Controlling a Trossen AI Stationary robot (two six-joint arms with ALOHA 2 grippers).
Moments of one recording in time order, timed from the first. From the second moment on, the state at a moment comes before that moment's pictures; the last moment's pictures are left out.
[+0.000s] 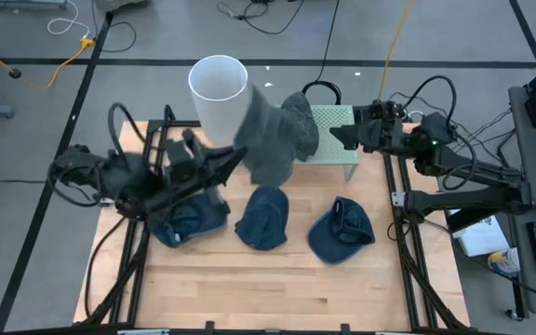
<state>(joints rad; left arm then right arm) -0.40 1.39 1.61 0.19 -0.82 0.12 -0.30 0.89 0.95 0.36 -0.27 1.27</state>
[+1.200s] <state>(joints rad) 0.38 1.33 1.61 0.51 0.27 -0.25 -0.37 1.38 1.55 0.40 -0.32 1.20</state>
